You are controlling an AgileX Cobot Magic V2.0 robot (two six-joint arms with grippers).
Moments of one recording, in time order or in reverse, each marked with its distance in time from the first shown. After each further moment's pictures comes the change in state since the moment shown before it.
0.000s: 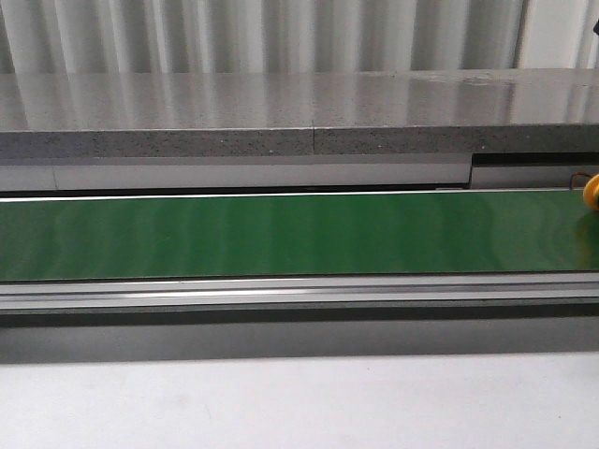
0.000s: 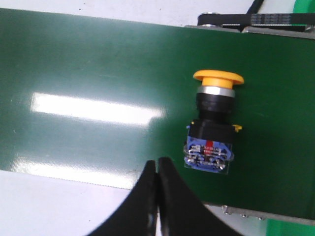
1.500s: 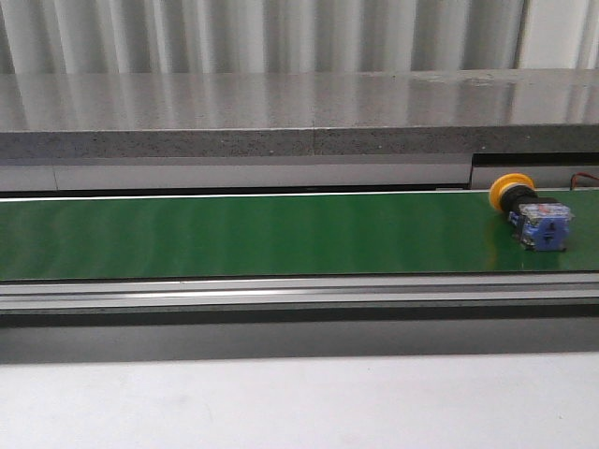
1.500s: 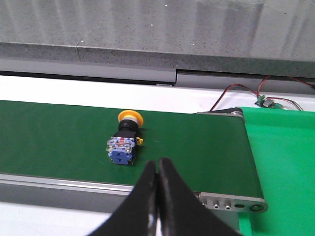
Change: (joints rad) left arm 0.000 0.000 0.000 0.000 -0.015 0.000; right arm 0.005 -1.106 0.694 0.010 -0.387 -0.004
